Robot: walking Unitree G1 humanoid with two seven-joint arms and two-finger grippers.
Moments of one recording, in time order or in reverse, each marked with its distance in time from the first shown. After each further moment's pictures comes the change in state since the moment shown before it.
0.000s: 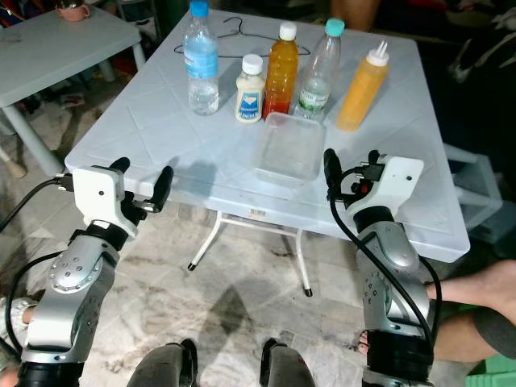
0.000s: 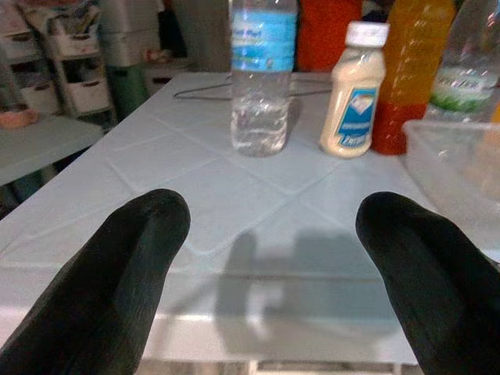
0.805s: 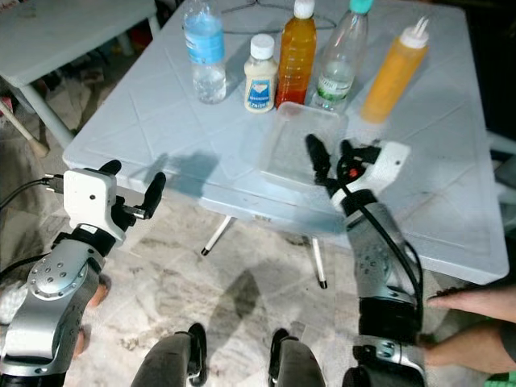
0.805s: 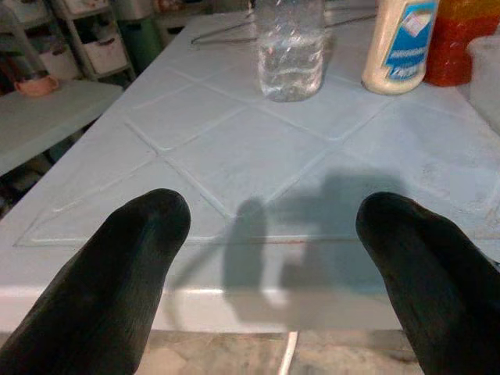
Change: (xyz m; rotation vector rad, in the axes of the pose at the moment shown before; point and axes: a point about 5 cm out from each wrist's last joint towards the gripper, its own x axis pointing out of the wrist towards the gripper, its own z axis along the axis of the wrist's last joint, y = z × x) left arm -0.011 0.008 0.008 0.084 0.038 -0.023; right arm 0.029 0.010 -0.005 0.296 0.030 0.169
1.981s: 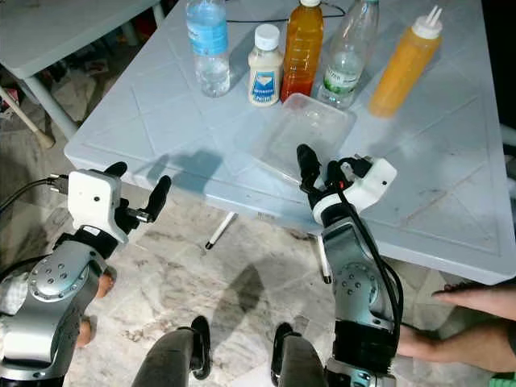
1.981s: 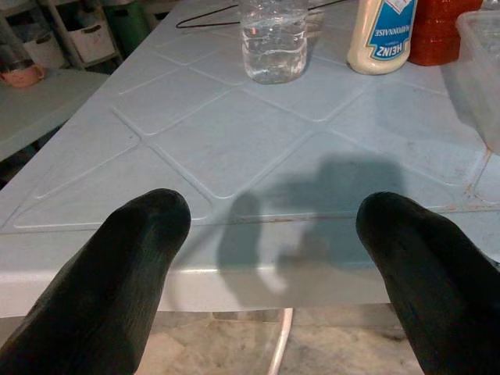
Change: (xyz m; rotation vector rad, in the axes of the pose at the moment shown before) left arm -0.002 -0.005 0.003 0.006 0.009 -0.039; right arm -0.014 0.033 -0.016 0.222 0.002 -0.146
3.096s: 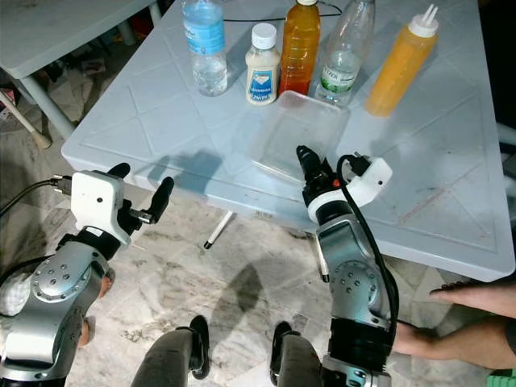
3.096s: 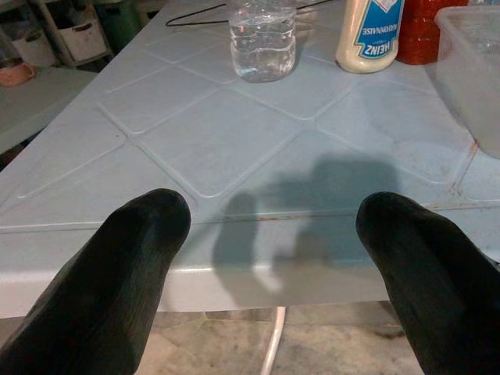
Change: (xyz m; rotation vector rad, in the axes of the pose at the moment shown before) left arm 0.000 -0.003 -0.001 -0.005 0.002 -0.010; right arm 0.002 0.006 0.000 0.080 0.006 0.016
